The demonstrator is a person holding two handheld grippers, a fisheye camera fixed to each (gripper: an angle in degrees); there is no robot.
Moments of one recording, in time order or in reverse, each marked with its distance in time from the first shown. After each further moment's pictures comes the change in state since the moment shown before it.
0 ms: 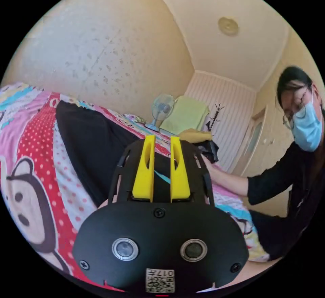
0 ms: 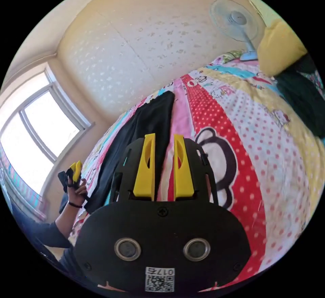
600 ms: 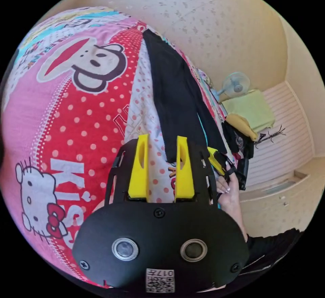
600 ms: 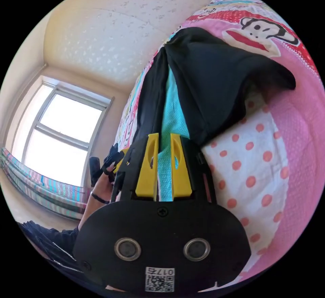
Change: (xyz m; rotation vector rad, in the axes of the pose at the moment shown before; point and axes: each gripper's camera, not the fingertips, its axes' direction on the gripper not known) left arm -0.004 0.066 -0.042 -0.319 -0.464 -0.633; right arm -0.096 0.122 -0.030 -0.307 -0.270 0.218
